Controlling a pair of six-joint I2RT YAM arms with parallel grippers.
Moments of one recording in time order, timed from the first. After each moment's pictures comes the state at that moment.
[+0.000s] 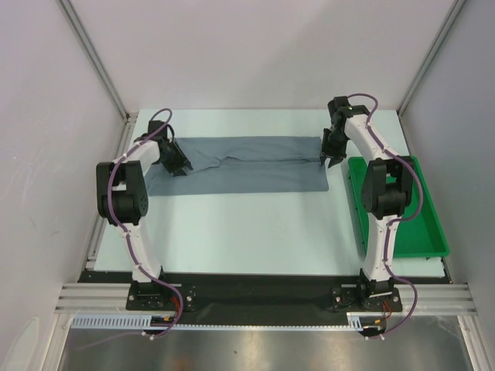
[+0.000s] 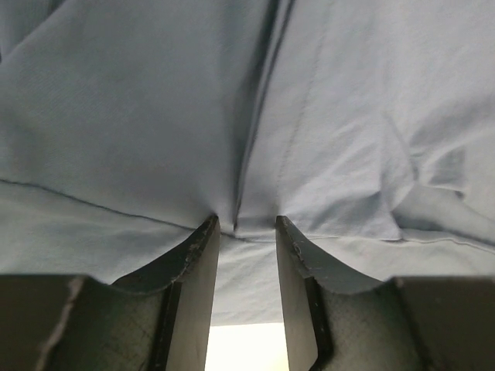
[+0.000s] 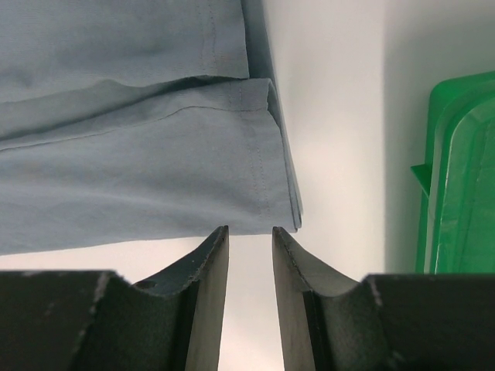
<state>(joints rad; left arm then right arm) 0.04 2.03 1.47 -0.54 0.19 -0.60 0.15 2.15 1.94 -1.09 -0.02 0.36</state>
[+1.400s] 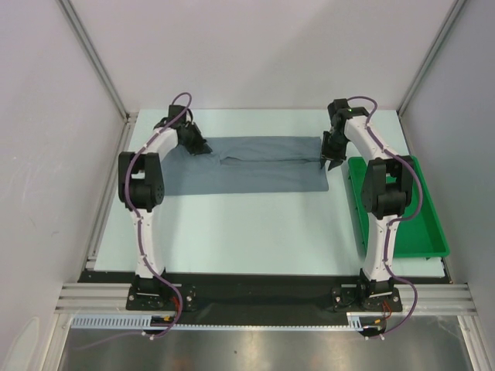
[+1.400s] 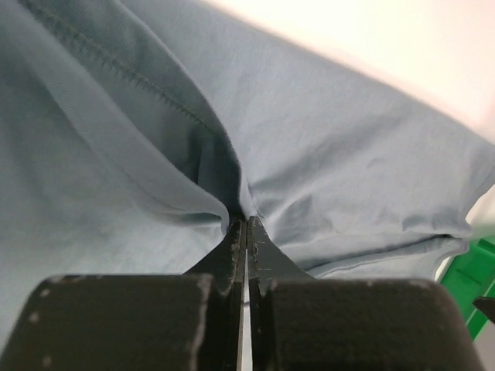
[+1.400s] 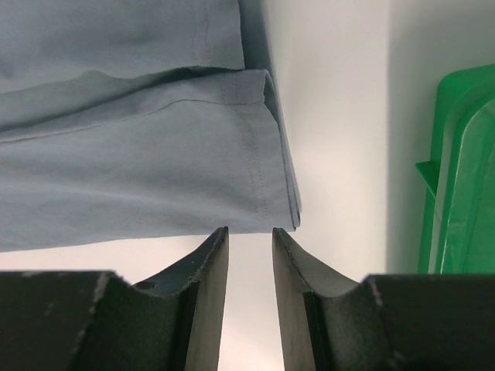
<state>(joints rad) -0.07 2.27 1.80 -0.50 0.33 -0.64 0.15 2.15 1.92 -1.08 -0.03 0.36</state>
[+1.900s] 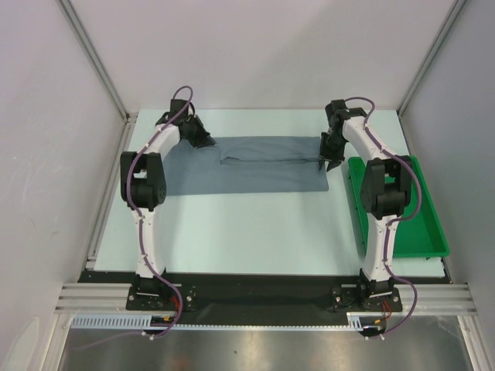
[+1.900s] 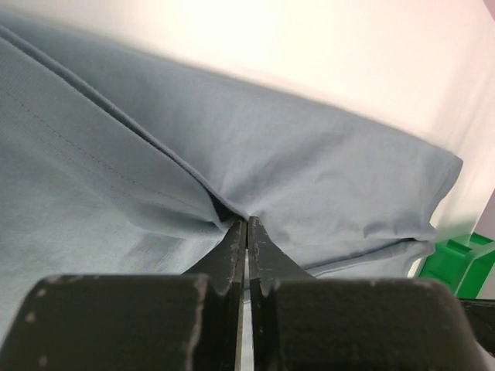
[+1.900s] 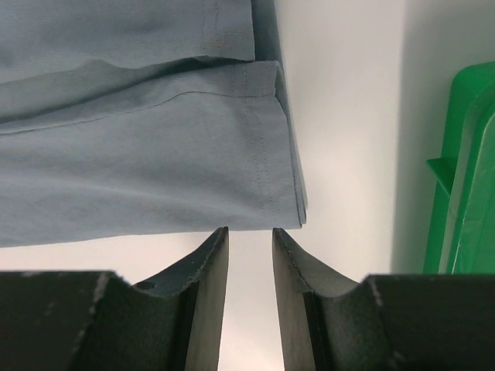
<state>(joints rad) -0.09 2.30 1.89 -0.48 0.35 -0.67 0.16 2.15 1.91 -1.08 -0.03 0.36</state>
